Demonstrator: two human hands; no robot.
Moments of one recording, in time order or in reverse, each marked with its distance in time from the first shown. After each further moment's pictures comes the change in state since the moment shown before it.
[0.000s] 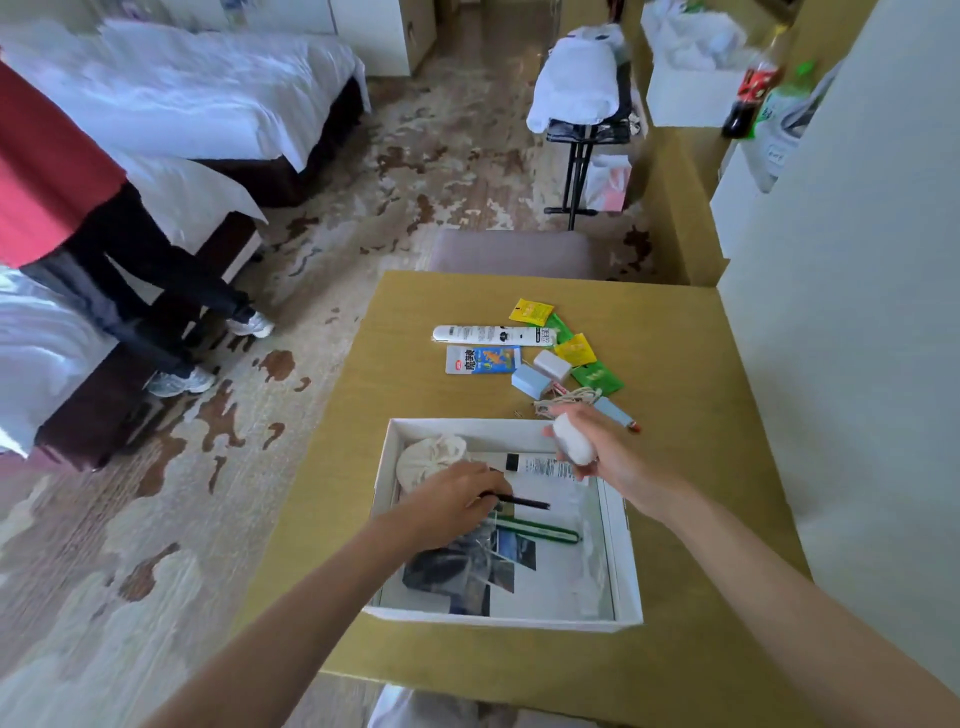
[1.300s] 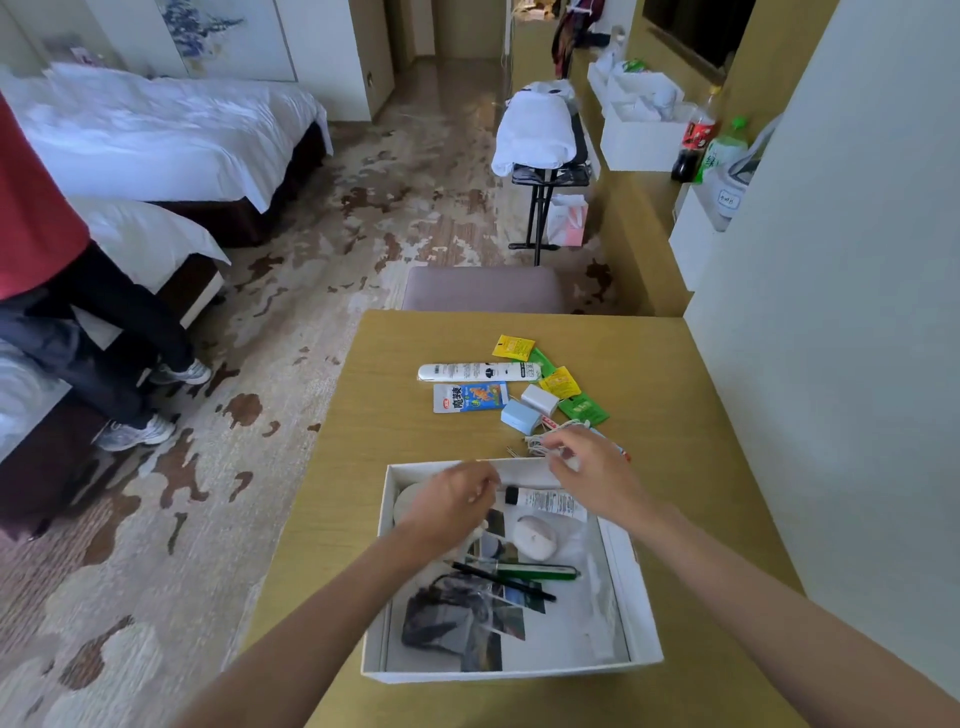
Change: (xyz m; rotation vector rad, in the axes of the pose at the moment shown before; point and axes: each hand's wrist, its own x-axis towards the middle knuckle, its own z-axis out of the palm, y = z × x) left_hand 0.031 -0.020 -0.016 -0.015 0.252 -0.083; right_hand 0.031 0.015 0.004 -0.934 0.284 -0.463
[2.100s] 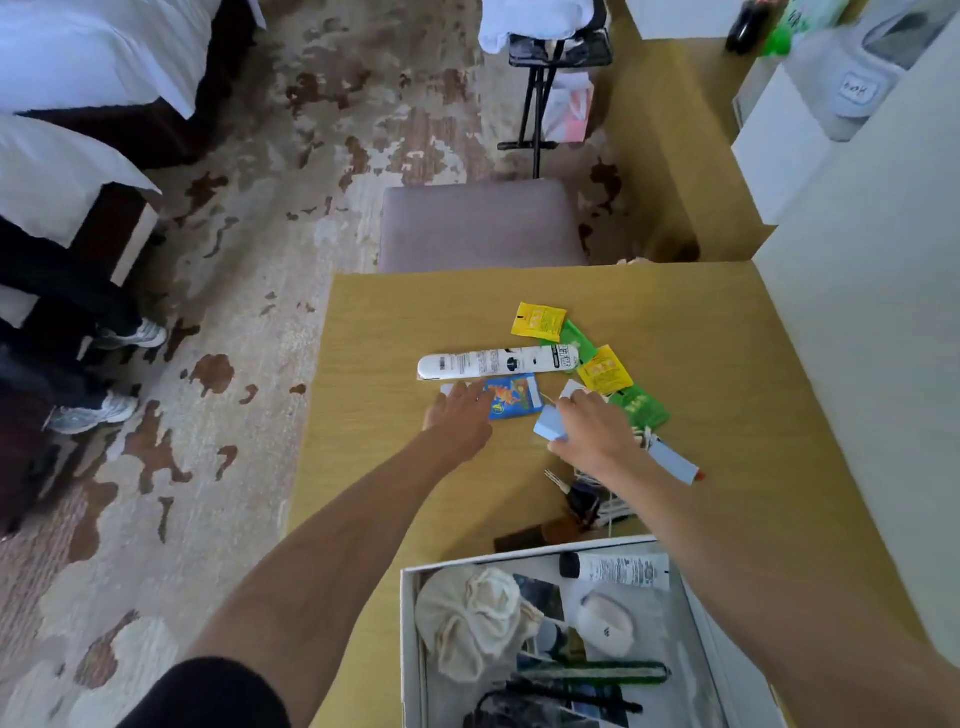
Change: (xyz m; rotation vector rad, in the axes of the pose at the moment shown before) left_hand 0.199 -0.130 0.026 0.512 -0.472 -0.095; right_hand 0.167 0.052 0.084 -0.624 -0.347 0.263
